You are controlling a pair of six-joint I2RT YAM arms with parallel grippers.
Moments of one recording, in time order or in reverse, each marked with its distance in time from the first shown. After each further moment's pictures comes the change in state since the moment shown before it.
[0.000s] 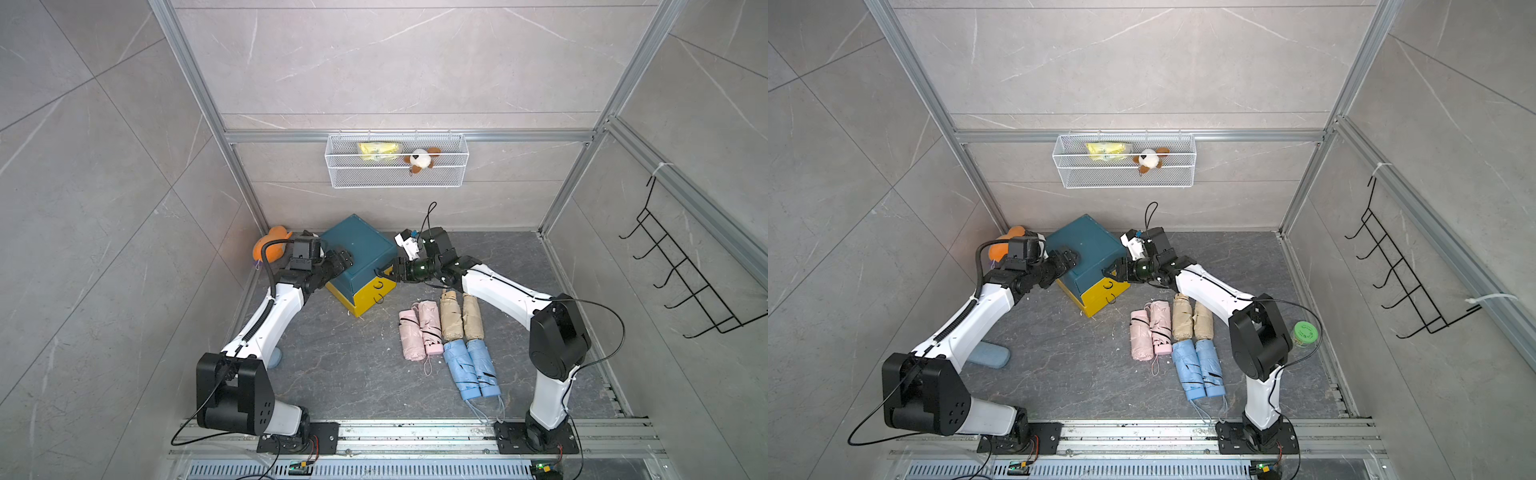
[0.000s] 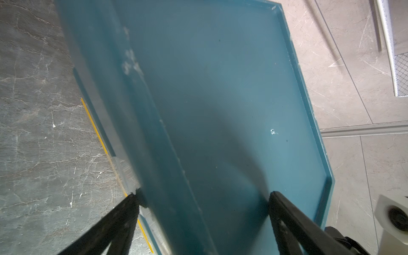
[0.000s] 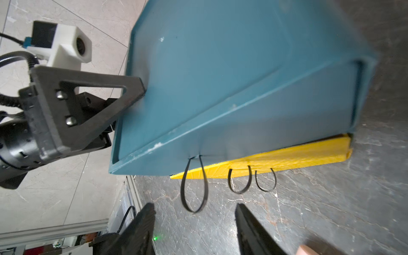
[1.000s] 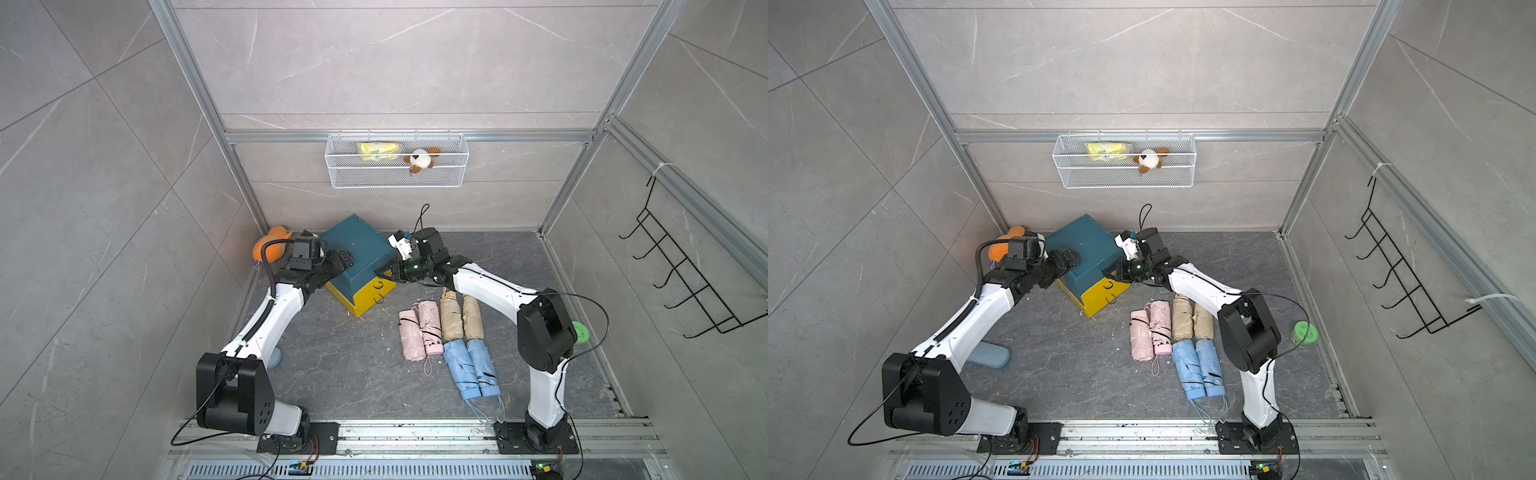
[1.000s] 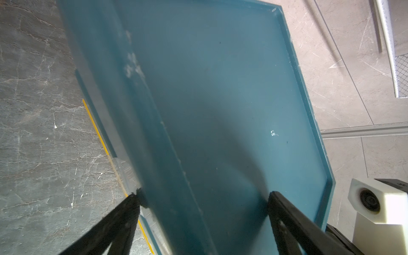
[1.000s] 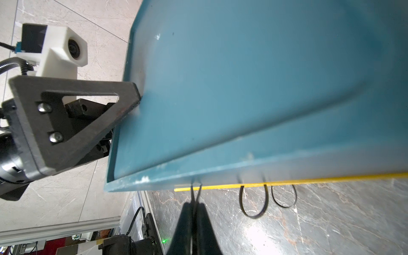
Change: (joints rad) left arm 0.000 0.000 0.000 0.002 -0.007 0.000; right arm 0.009 0.063 0.037 0.042 -0.048 0.036
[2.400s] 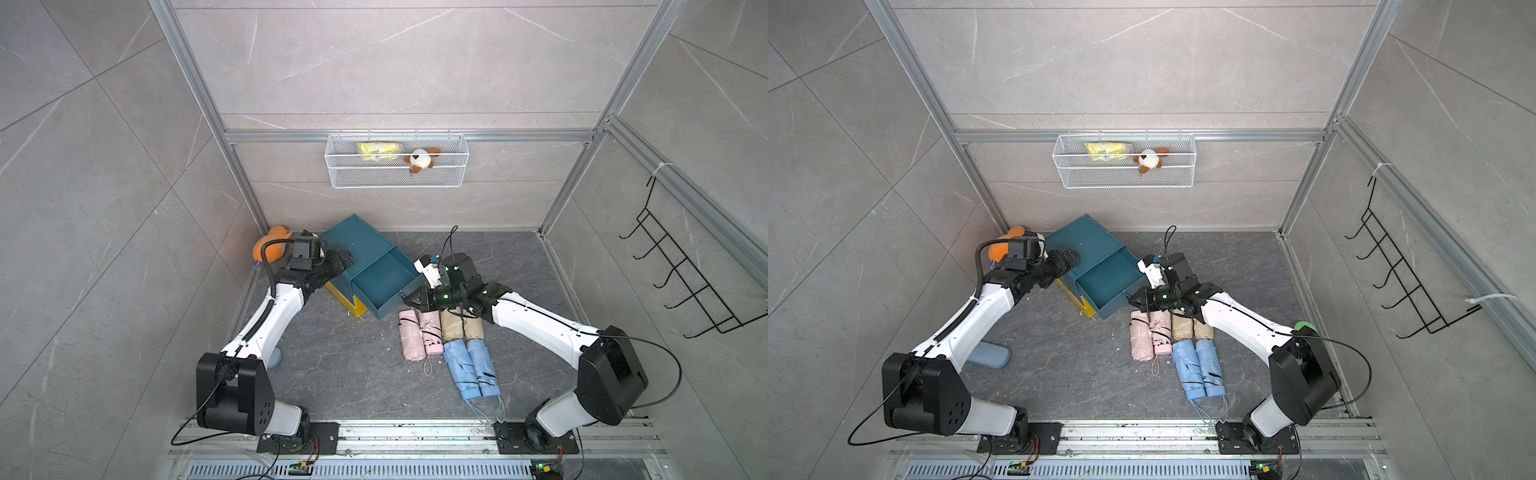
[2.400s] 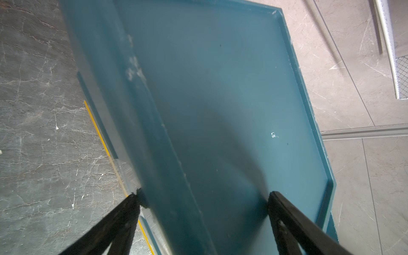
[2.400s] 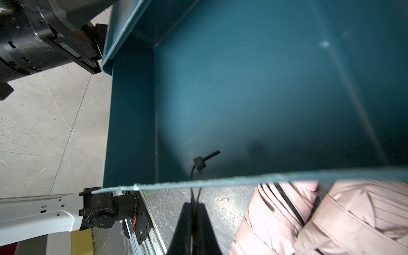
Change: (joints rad) left arm 0.000 0.000 0.000 0.002 -0.018 0.000; right arm 0.000 -0.425 -0.462 -0.061 0.100 -0.116
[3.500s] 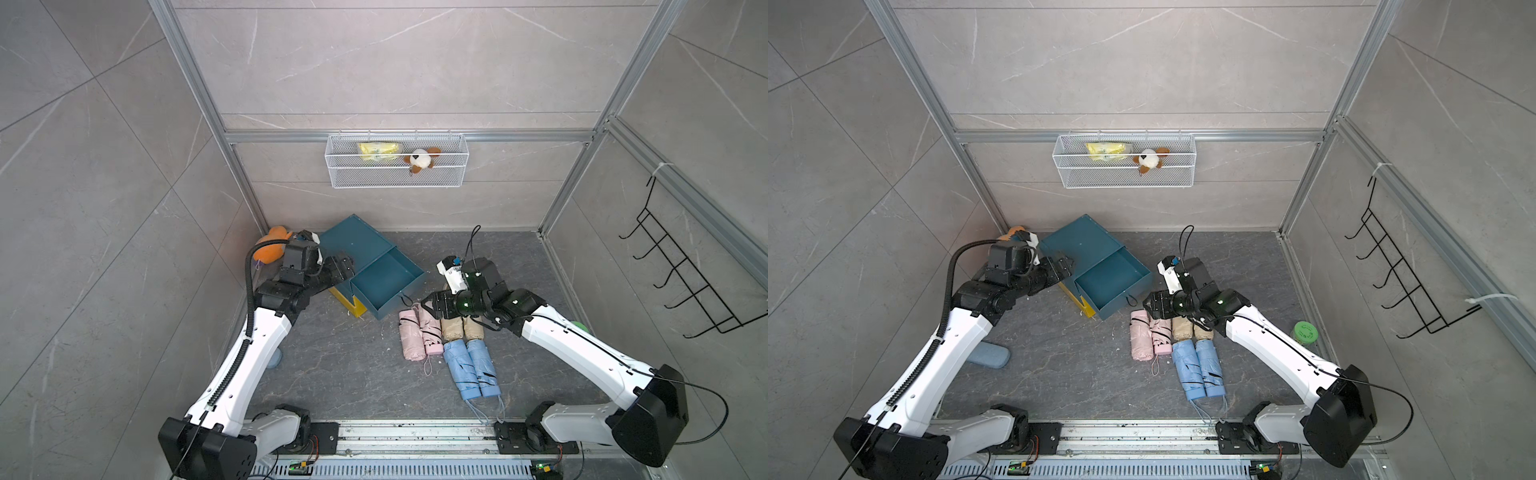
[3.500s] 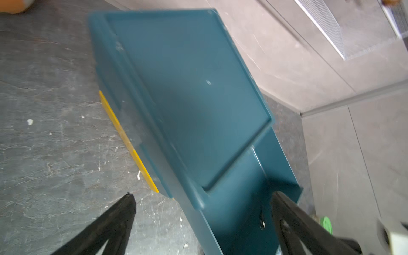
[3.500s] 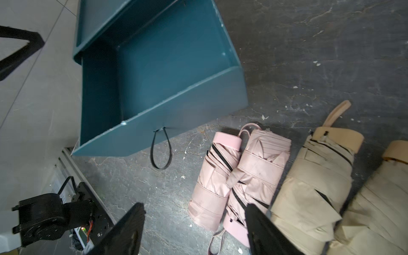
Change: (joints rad) left arm -0.164 -0.280 0.060 -0.291 -0.079 0.090; right arm 0.017 -0.239 -0.032 -0.280 0.325 -0.101
